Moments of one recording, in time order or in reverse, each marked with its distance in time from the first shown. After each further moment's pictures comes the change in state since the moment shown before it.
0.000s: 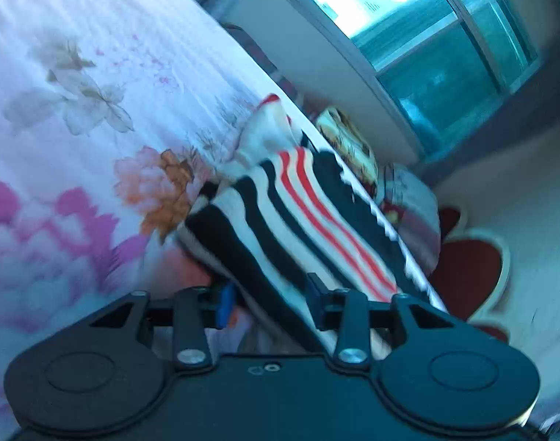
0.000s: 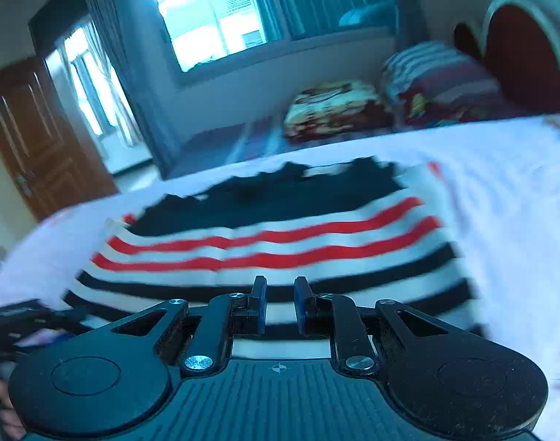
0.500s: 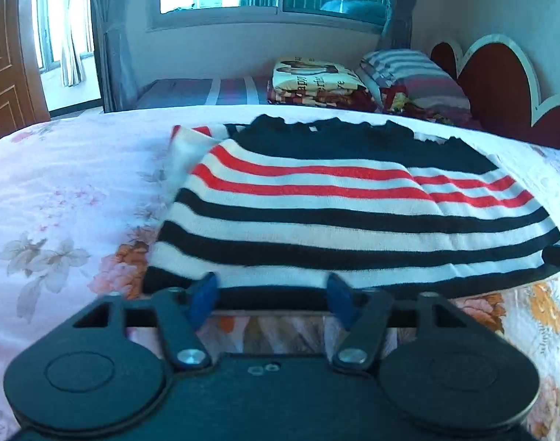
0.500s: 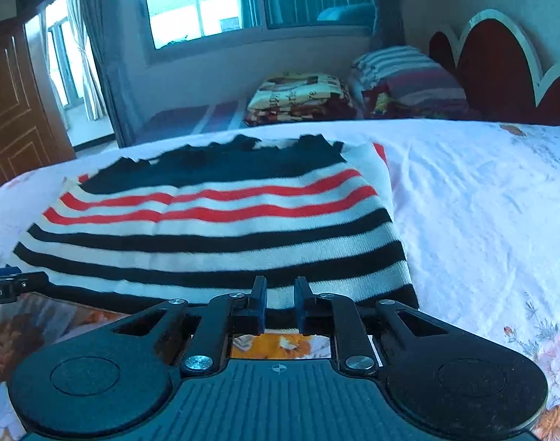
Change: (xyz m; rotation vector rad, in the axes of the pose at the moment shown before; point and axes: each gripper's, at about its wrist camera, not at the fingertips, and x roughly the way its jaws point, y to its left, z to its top) left arm -0.010 -0.086 -0.045 0.801 0.068 0.277; right arm -0.022 -0.015 -0.034 -0.099 0.026 -0.184
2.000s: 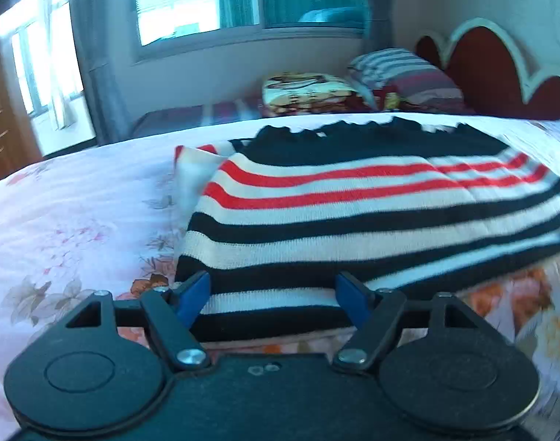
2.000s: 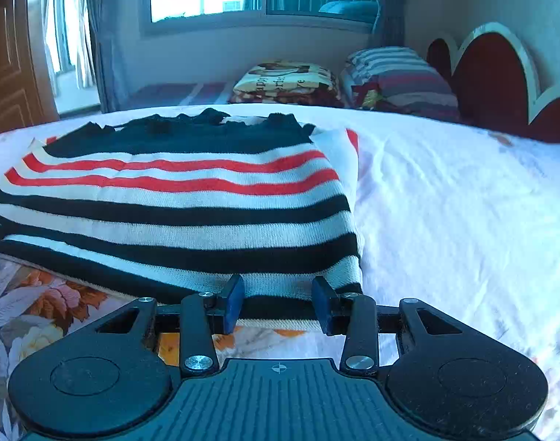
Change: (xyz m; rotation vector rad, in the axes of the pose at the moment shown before) left arm 0.026 0.004 0.003 0.131 -0.084 0.029; right arm 0.023 -0.028 -0.011 -0.103 0.044 -0.095
